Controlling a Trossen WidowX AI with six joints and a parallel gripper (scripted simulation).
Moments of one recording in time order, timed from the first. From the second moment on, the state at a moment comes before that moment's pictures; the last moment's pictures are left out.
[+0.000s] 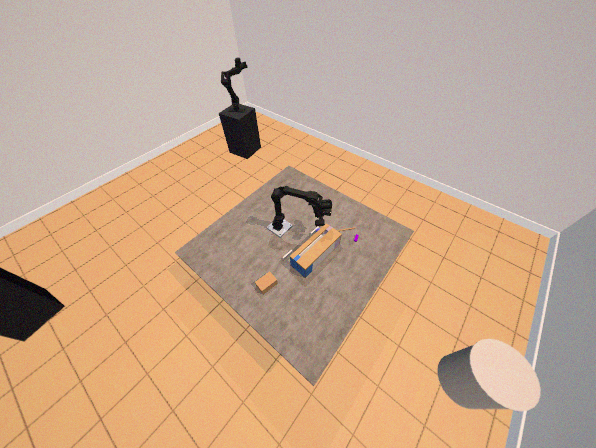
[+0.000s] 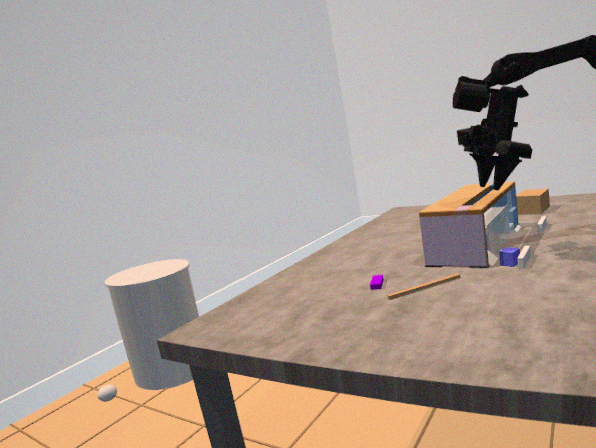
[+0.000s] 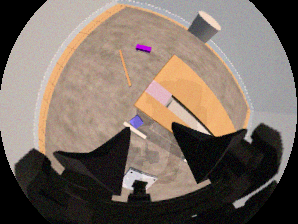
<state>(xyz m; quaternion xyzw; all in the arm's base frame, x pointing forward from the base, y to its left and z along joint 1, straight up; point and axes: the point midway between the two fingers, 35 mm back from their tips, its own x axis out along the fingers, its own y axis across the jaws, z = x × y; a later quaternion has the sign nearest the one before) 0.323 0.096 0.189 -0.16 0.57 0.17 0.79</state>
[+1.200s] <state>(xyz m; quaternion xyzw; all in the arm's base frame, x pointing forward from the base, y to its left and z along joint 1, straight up) 0.304 0.118 0.190 -0.82 0.16 0.52 0.18</state>
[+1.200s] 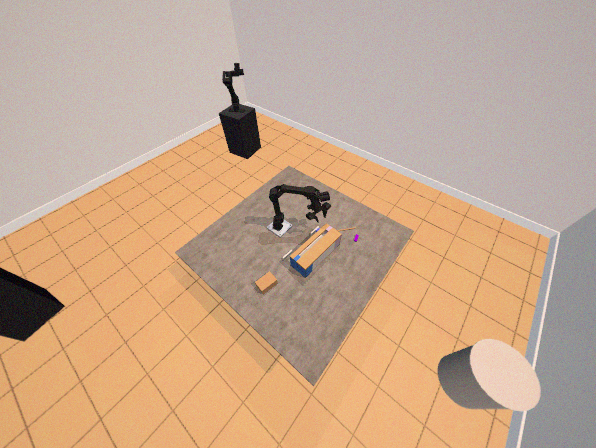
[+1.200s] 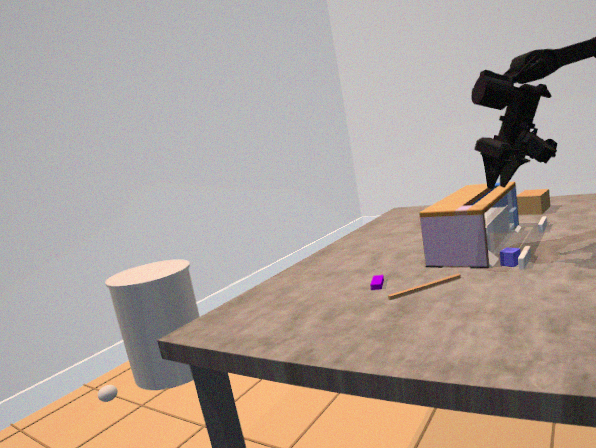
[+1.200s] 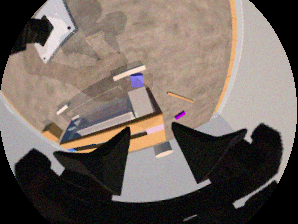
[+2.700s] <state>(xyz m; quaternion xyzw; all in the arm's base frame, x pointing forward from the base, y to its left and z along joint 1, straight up) 0.306 0.125 0.063 -0.84 0.10 0.53 0.07</state>
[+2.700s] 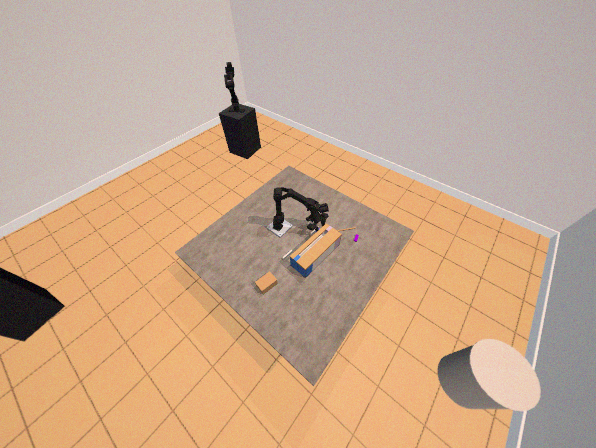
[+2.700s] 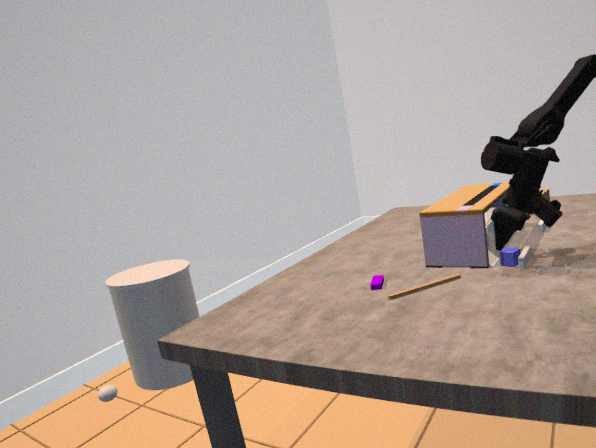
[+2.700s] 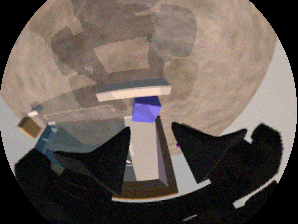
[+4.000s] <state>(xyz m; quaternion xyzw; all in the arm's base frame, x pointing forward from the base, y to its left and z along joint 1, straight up) 0.306 0.121 0.060 -0.84 0.11 0.53 0.08</state>
